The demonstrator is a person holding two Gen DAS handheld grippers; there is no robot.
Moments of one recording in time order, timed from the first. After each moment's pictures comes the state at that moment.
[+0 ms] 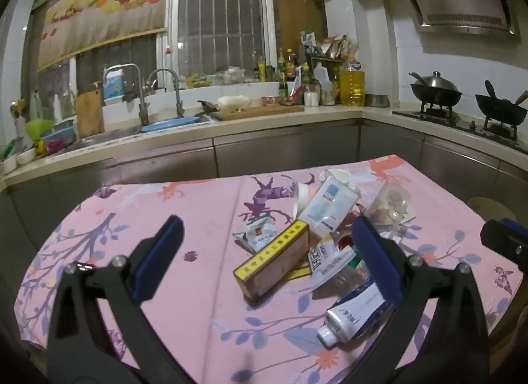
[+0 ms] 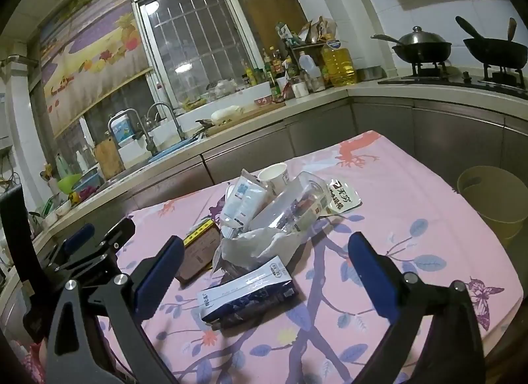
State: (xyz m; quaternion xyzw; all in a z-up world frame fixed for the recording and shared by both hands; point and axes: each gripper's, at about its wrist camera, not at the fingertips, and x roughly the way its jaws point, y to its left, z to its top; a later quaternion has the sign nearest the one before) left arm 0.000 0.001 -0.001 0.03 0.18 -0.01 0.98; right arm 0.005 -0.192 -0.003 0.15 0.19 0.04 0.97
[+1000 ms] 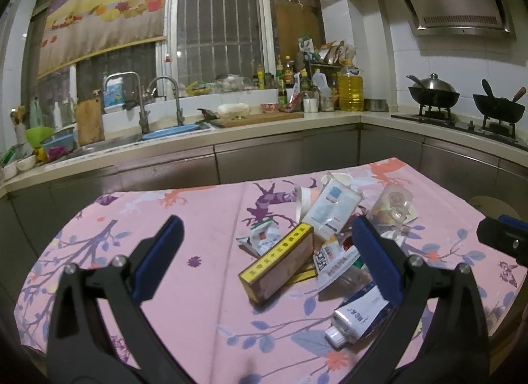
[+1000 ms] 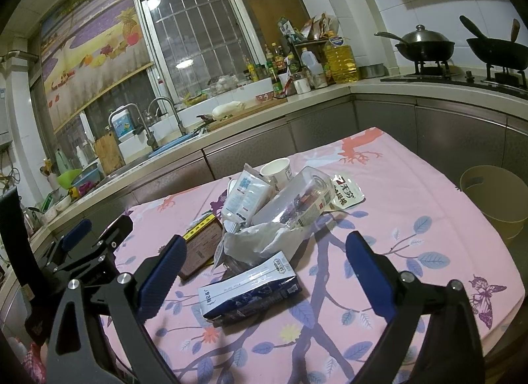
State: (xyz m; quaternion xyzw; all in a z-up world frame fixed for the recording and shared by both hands) left arm -0.005 0.010 -0.002 0.03 0.17 -0.01 0.99; right arm 0.007 -0.187 -0.007 0.14 0.20 0.04 0.97
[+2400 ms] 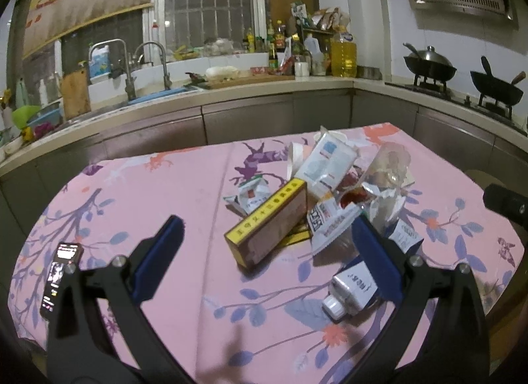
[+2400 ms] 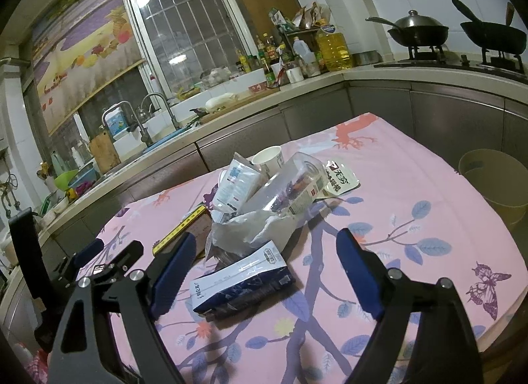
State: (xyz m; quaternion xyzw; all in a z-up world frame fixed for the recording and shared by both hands) left arm 0.012 0.001 -0.033 0.05 0.24 -0.03 0.97; right arm 0.013 -0.195 -0.022 0.15 0.22 0.04 0.96
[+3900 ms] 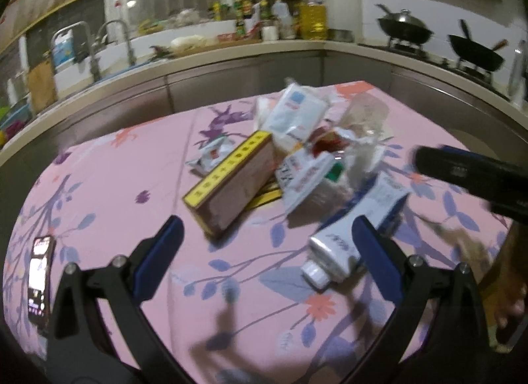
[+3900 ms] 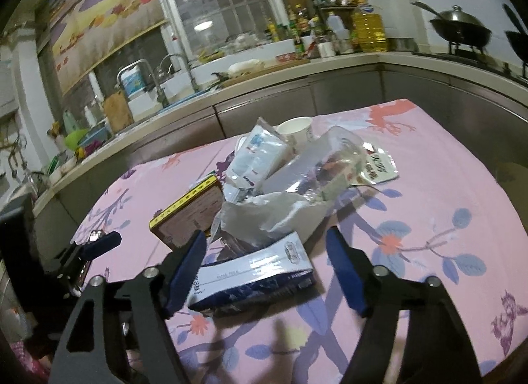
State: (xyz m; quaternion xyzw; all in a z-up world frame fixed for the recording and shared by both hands) left arm 0.019 -0.010 -0.063 0.06 0.29 -0.11 0.95; right arm 0.066 -0.170 -0.038 0.10 0.28 0.10 0.95
